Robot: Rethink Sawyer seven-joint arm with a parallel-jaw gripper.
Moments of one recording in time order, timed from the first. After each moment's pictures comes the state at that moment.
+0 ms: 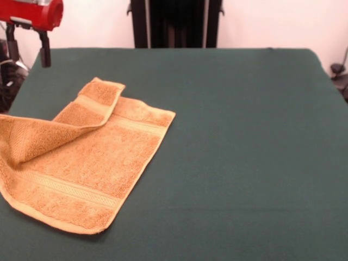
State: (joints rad) arm -0.50 -0.68 -0.13 1.65 0.11 0.42 1.28
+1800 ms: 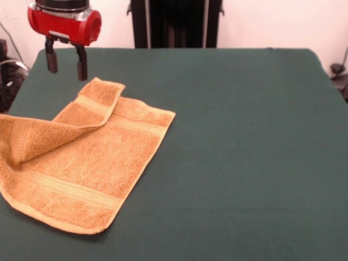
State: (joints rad) arm -0.33 -0.61 -0.24 1.65 0.31 0.42 1.35
